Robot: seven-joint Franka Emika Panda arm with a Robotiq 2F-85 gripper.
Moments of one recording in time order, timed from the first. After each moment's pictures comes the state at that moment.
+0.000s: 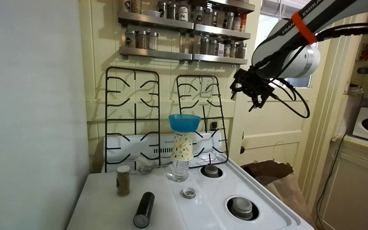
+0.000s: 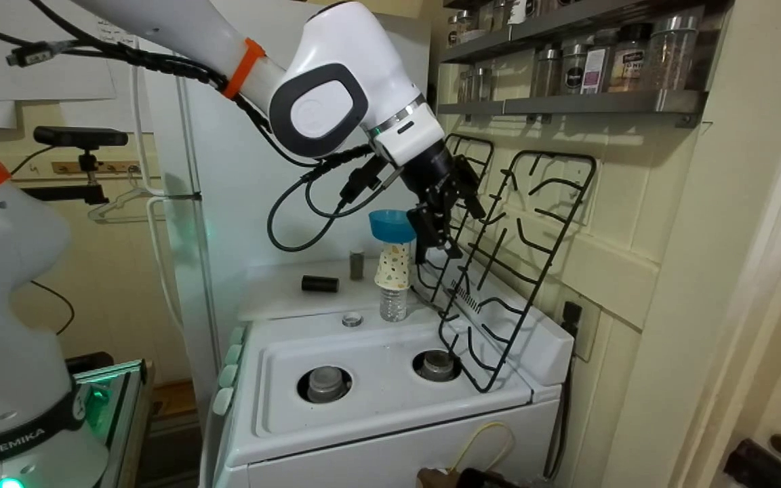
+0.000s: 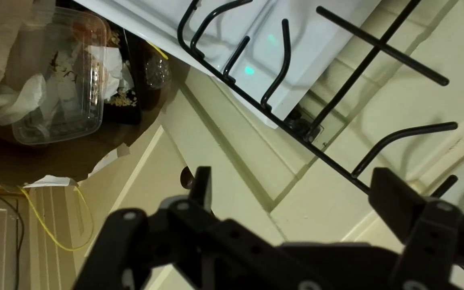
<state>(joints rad) -0.24 -0.20 0.03 -2.40 -0.04 2.84 0.94</state>
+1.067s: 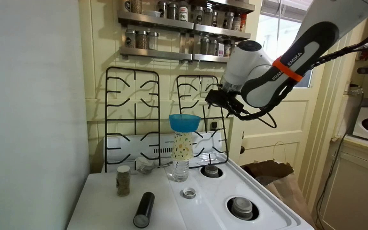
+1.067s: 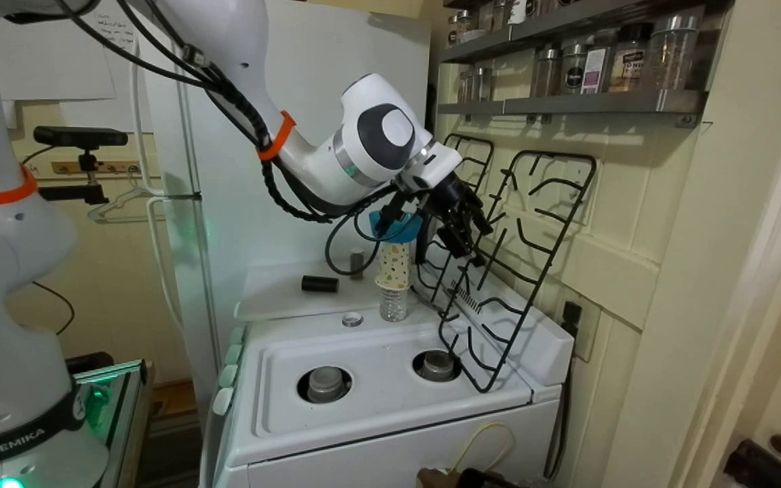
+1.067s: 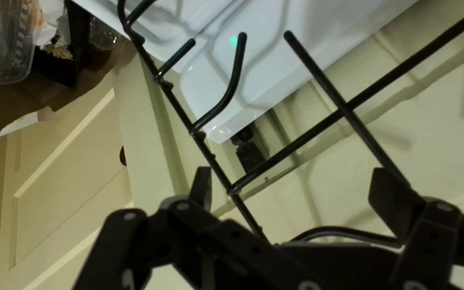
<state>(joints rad) -0.33 0.09 0.18 -2.19 -0.89 2.92 1.56</state>
